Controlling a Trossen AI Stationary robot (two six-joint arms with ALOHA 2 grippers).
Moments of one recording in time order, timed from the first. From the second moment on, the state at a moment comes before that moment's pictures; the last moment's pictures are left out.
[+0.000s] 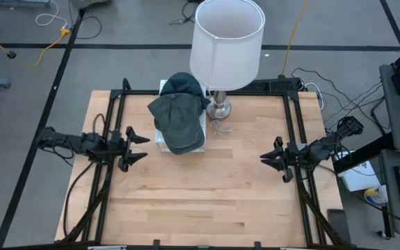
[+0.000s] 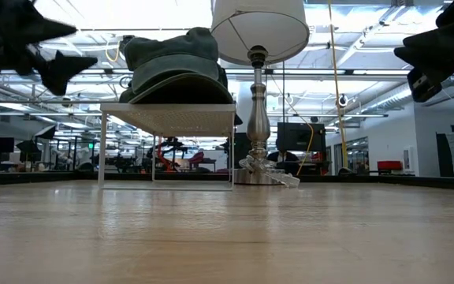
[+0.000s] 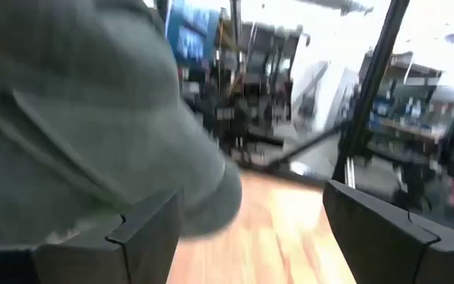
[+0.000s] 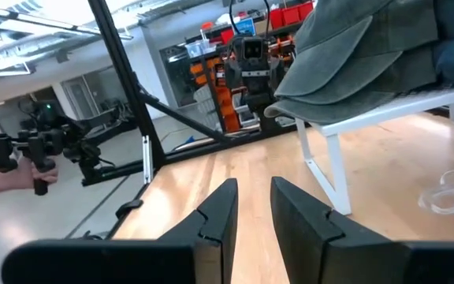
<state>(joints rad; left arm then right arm) -0.25 0.00 0.02 0.13 -0.26 -0.19 0.59 0.00 0.02 -0.02 0.58 0.27</state>
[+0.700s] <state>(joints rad) -0.25 0.01 0.02 0.07 -0.24 -0.32 0.60 0.03 0.02 0.19 0.58 0.25</state>
